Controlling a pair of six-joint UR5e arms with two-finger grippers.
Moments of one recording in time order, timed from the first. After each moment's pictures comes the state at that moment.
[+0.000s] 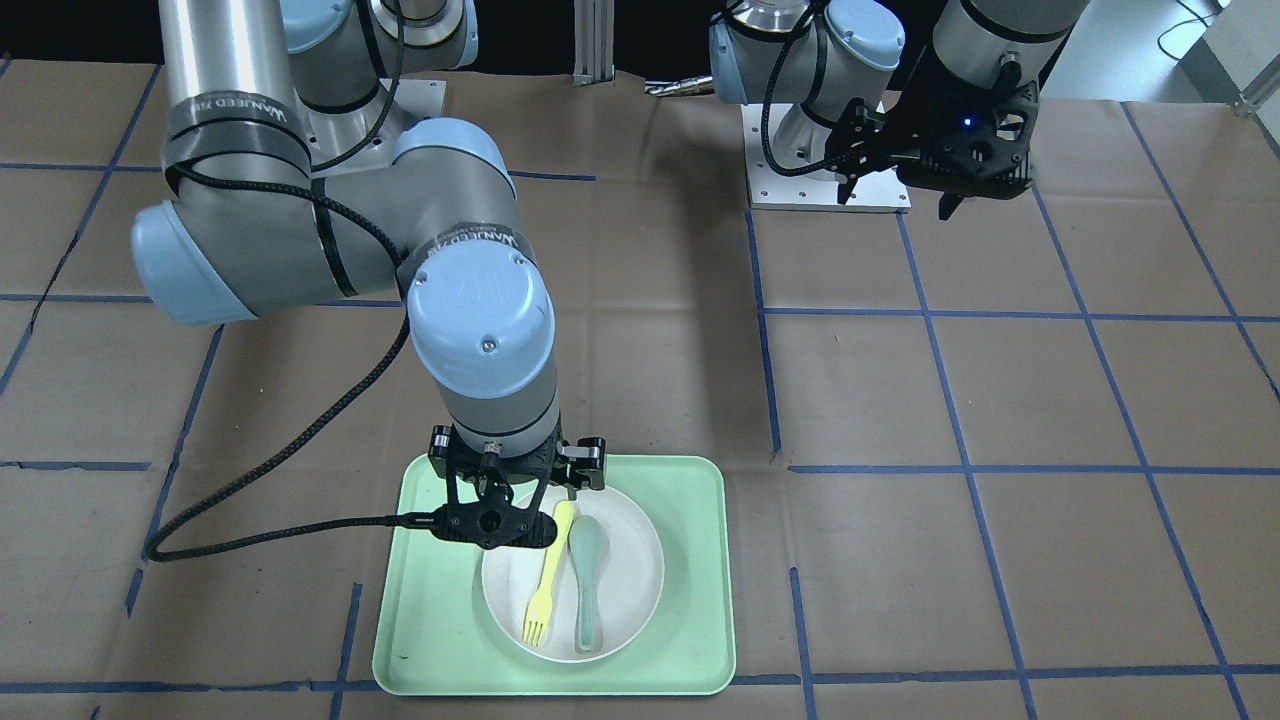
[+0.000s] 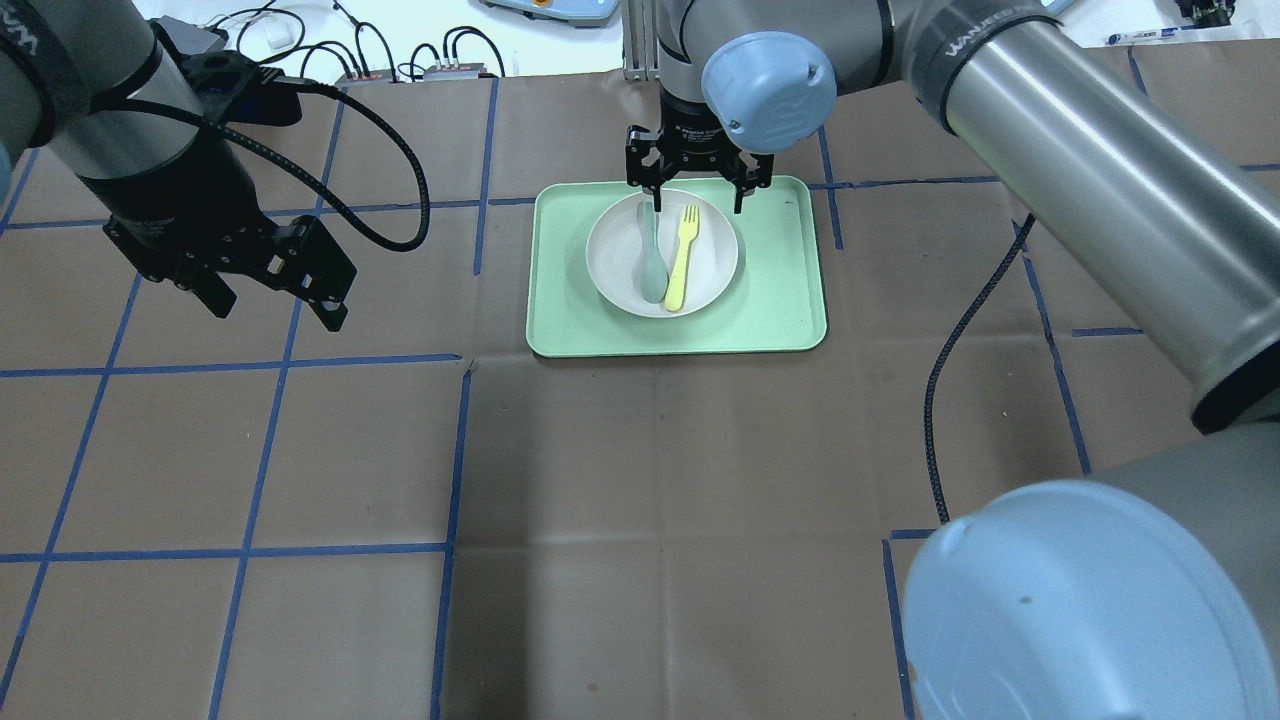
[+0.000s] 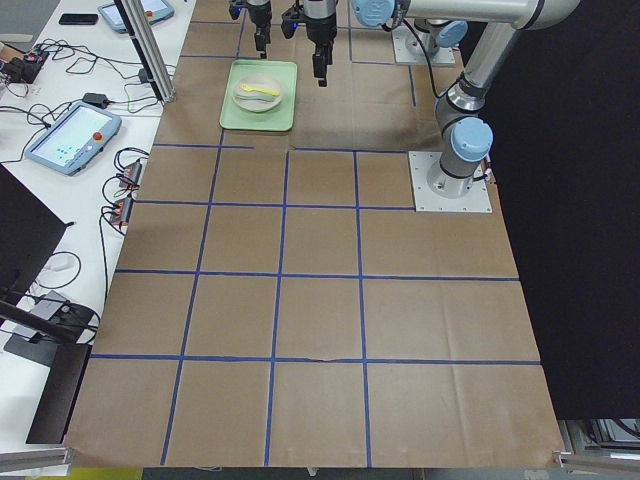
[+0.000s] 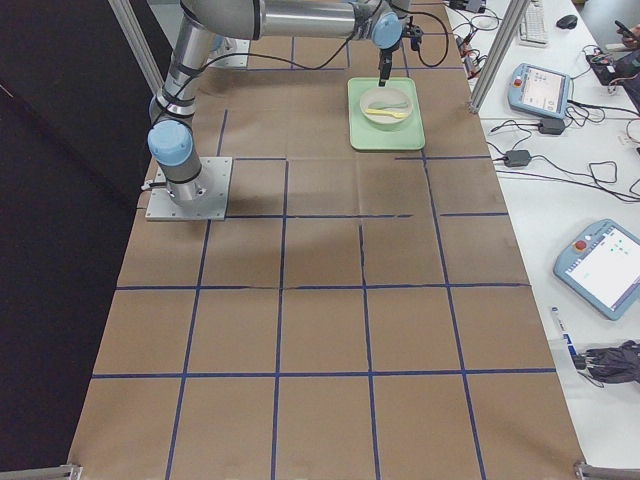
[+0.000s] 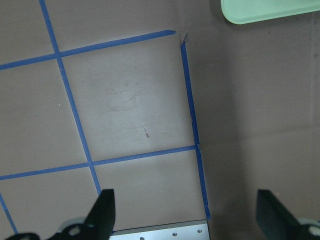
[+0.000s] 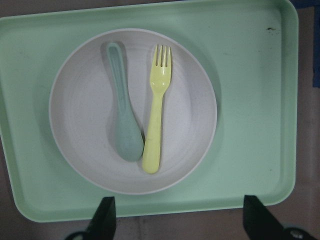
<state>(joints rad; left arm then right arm) -1.51 -1.48 -1.60 -1.74 1.60 0.23 1.85 -1.00 1.23 -1.78 -1.56 0.38</state>
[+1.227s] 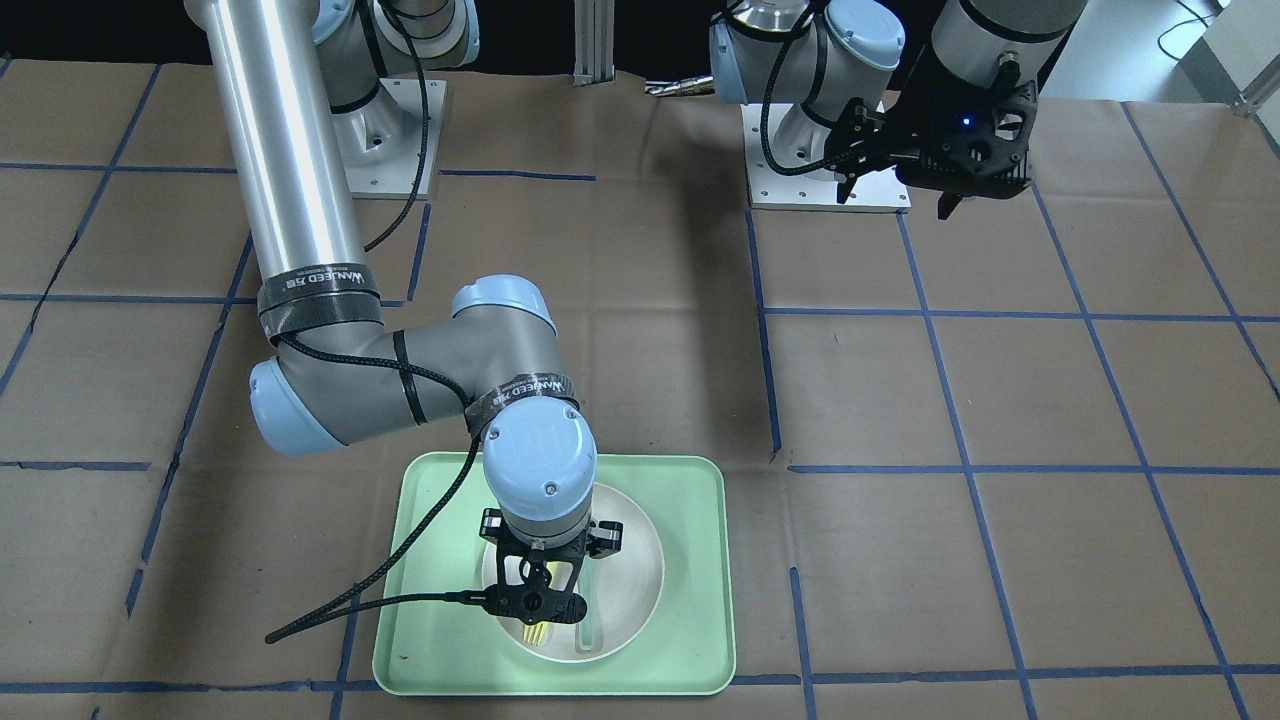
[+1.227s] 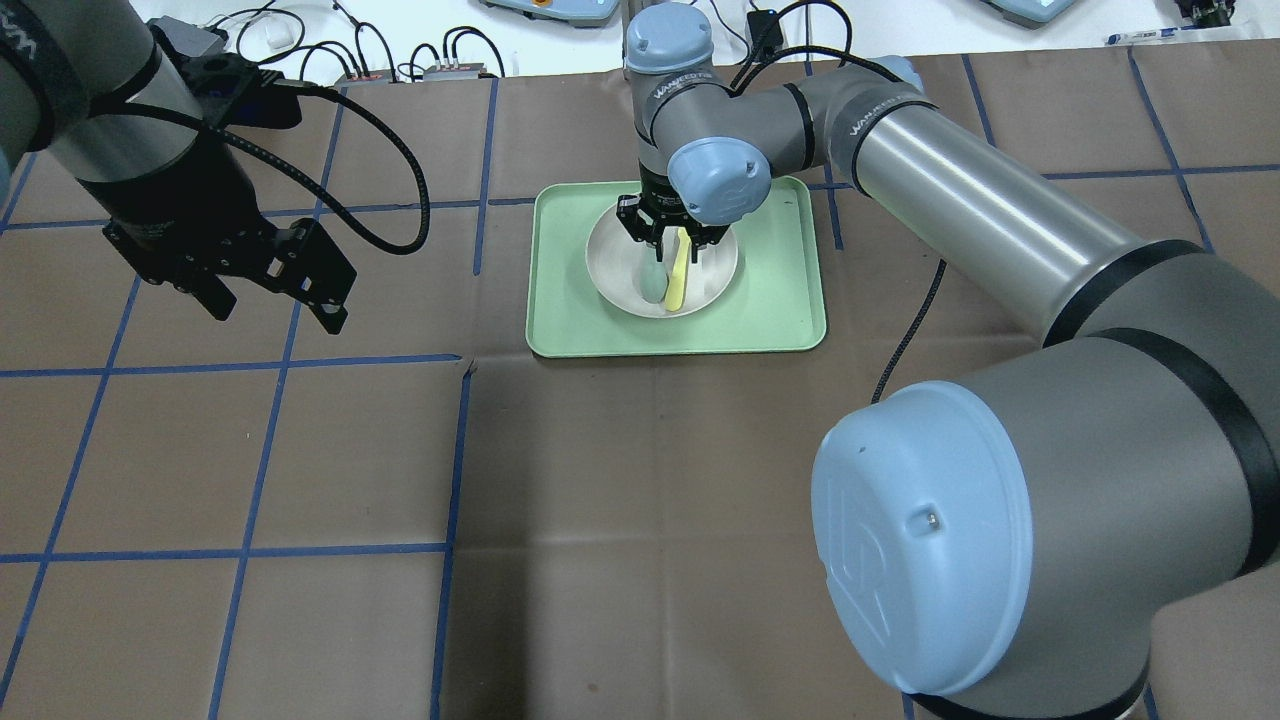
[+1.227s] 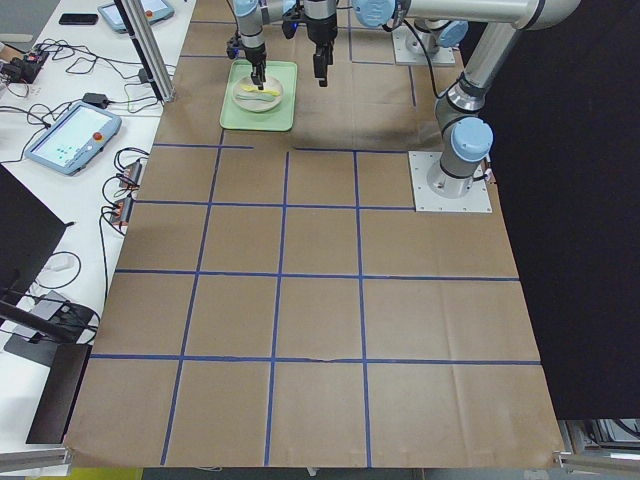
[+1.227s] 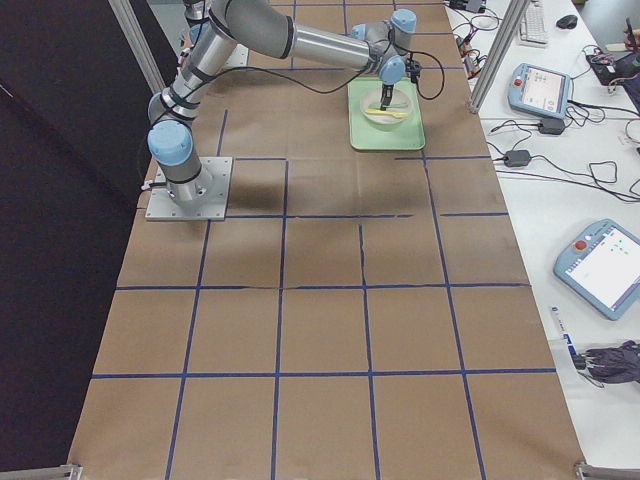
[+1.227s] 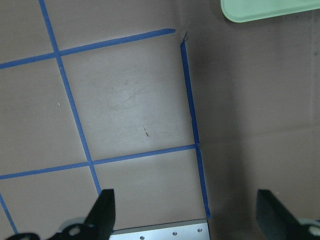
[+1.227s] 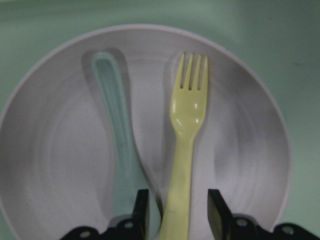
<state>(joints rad) -1.51 -1.48 -1.61 -1.74 1.60 0.23 1.87 -0.82 1.24 -1.94 -1.57 0.41</state>
